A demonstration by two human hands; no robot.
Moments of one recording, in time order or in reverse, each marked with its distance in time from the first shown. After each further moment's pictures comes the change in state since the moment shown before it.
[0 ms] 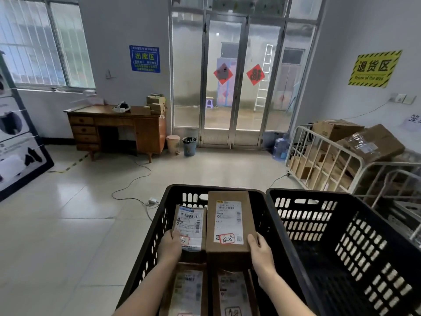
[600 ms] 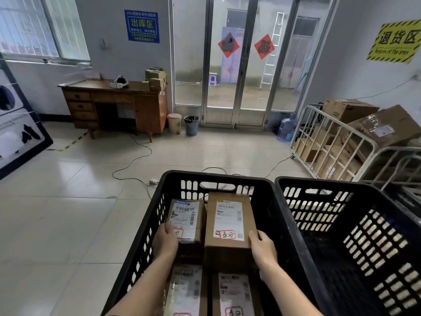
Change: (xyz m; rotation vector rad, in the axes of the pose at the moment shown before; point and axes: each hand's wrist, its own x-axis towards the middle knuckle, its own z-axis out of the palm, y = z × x) left_hand 0.041 -0.026 0.024 0.046 0.108 -0.103; right_hand 0.034 0.008 0.011 -0.164 0.066 0.140
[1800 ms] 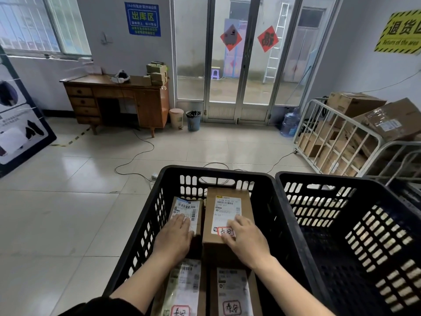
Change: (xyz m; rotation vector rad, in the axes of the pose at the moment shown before) left_hand -0.007 -0.001 0.001 0.985 -0.301 0.603; right_hand -0.008 -0.020 0.008 -0.997 -0.183 -0.663
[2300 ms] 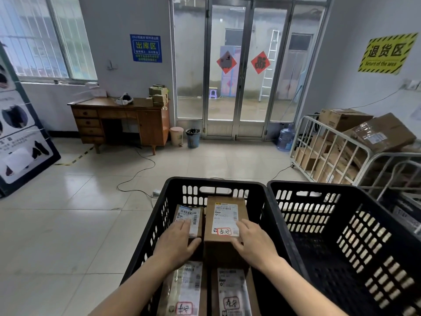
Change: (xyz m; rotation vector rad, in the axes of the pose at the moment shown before) left_hand -0.054 0.016 -0.050 -0.050 0.089 0.065; right_hand -0.040 -0.003 -0.035 -0.048 0.072 -0.034
